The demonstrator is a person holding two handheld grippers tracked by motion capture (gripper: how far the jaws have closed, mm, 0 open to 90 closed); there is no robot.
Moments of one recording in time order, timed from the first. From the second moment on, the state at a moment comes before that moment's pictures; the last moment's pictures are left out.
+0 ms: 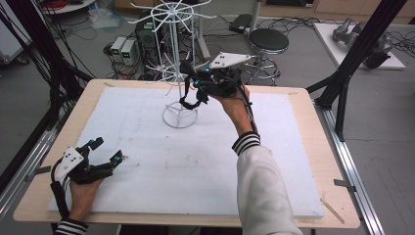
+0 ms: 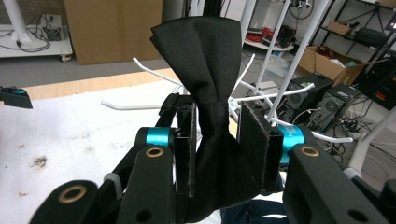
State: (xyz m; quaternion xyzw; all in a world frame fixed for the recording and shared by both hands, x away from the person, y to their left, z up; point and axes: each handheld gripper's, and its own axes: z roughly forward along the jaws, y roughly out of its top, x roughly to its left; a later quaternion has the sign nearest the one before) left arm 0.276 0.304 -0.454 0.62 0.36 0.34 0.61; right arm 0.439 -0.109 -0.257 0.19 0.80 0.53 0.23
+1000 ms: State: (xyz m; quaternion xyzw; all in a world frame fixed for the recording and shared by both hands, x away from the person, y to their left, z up) left arm 0.276 0.304 -0.454 0.62 0.36 0.34 0.61; right arm 0.439 -0.110 -0.254 0.21 0.80 0.51 0.24
